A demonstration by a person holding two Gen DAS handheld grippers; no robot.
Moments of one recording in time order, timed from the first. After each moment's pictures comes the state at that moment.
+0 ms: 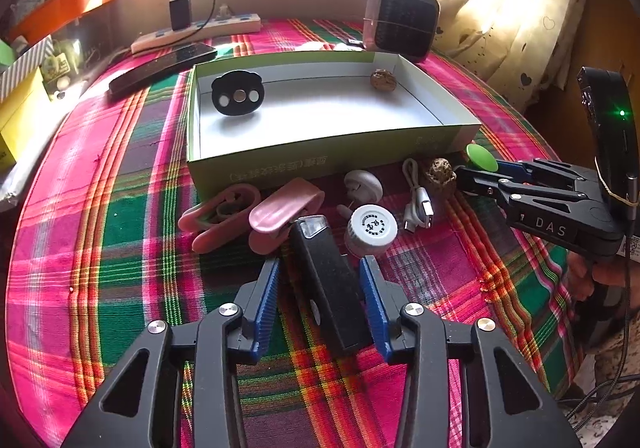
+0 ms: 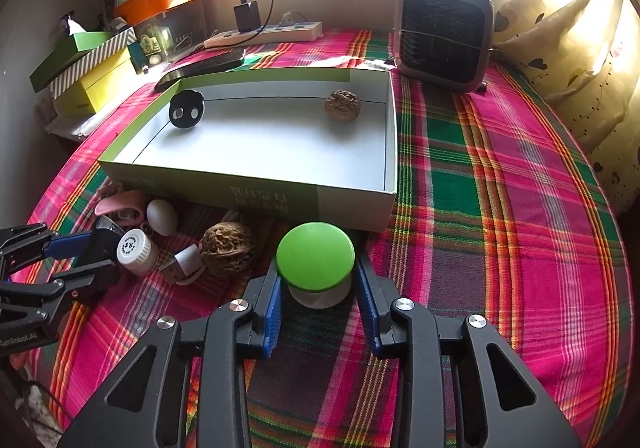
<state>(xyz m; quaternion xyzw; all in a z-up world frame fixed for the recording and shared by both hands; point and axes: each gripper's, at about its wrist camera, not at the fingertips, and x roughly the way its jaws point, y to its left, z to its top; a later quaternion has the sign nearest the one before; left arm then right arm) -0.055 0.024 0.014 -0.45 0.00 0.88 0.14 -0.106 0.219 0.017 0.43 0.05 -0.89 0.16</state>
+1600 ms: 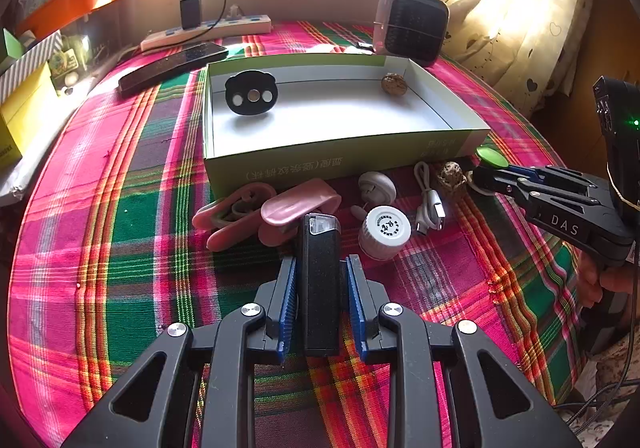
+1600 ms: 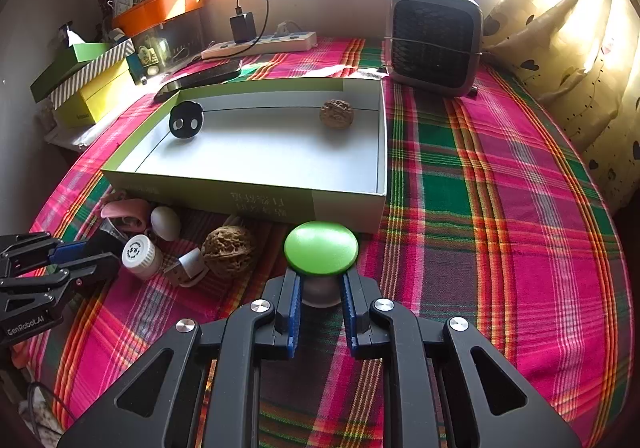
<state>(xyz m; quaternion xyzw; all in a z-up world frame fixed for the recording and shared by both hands) -0.056 0.017 0.015 -0.45 0.00 0.88 0.13 -0.102 0.224 0.022 0.41 0.04 -0.90 0.16</state>
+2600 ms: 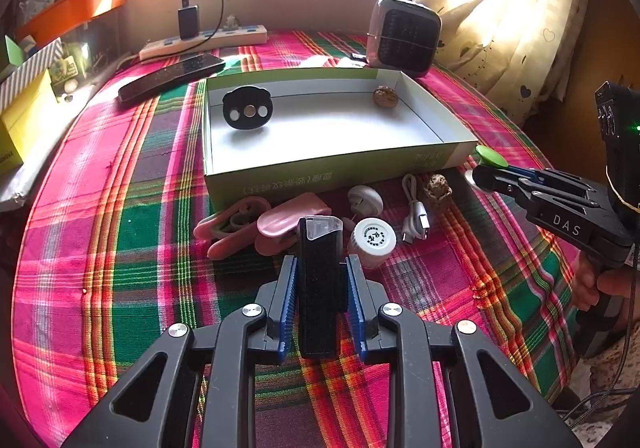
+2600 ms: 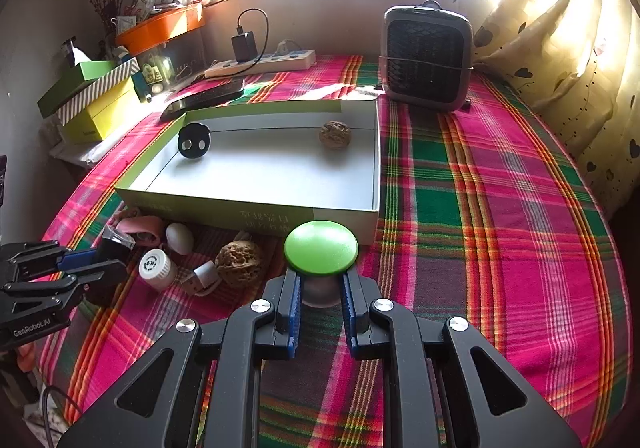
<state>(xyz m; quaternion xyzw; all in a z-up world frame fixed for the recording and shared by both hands) -0.050 0.018 0.026 -0.43 0.00 0.89 0.14 -0.093 0.228 0.040 0.39 0.02 -0.91 0.16</state>
